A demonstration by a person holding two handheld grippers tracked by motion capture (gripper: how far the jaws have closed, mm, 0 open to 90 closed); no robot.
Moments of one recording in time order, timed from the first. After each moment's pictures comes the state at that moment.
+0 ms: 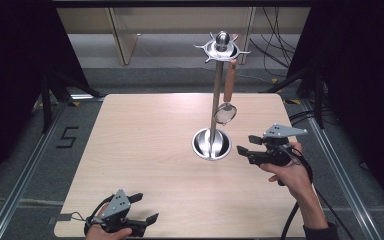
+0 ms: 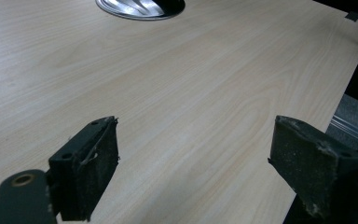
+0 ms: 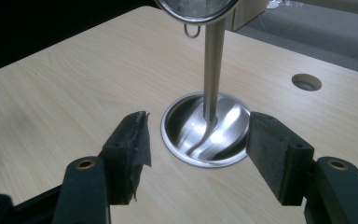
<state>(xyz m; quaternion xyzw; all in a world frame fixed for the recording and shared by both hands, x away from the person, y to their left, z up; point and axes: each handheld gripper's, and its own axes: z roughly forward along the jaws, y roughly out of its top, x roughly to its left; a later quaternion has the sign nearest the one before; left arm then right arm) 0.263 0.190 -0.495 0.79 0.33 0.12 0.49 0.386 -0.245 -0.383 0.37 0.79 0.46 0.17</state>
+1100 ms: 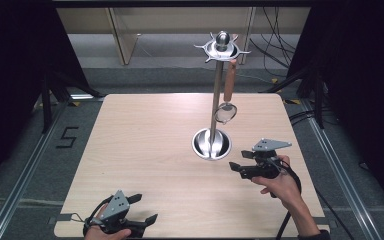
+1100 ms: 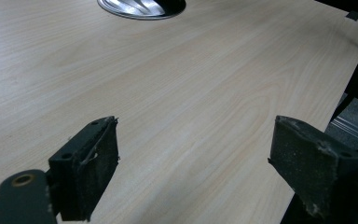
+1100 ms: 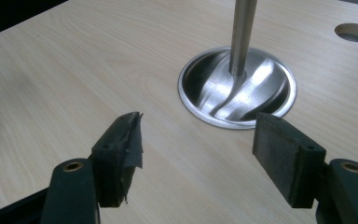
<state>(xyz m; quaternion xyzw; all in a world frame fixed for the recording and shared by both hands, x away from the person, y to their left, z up) 0.262 0.192 -0.494 0.80 0.33 0.13 0.49 0.379 -0.231 -0.431 0.38 0.80 0.44 0.12</state>
